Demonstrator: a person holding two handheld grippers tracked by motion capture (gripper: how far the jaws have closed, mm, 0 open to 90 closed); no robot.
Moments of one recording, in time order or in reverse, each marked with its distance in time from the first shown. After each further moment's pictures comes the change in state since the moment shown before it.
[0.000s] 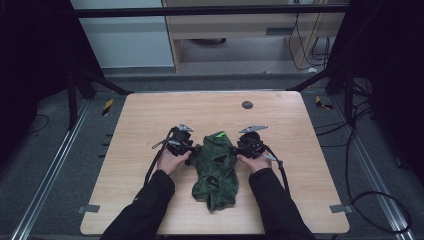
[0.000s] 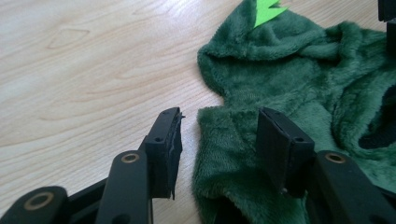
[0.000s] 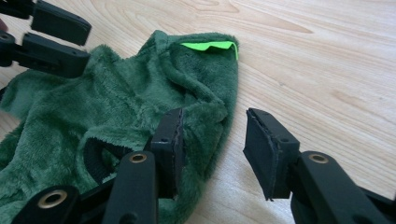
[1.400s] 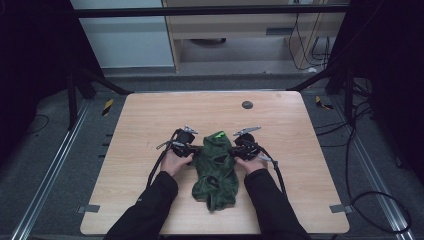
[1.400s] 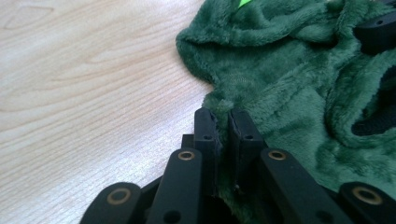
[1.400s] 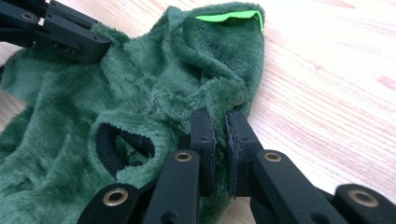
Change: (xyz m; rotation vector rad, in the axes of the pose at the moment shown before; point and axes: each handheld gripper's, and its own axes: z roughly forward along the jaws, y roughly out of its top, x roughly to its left) left arm -0.009 0.002 0.004 0.063 -0.018 0.018; right arm 0.009 -0.002 0.013 0.075 0.037 -0.016
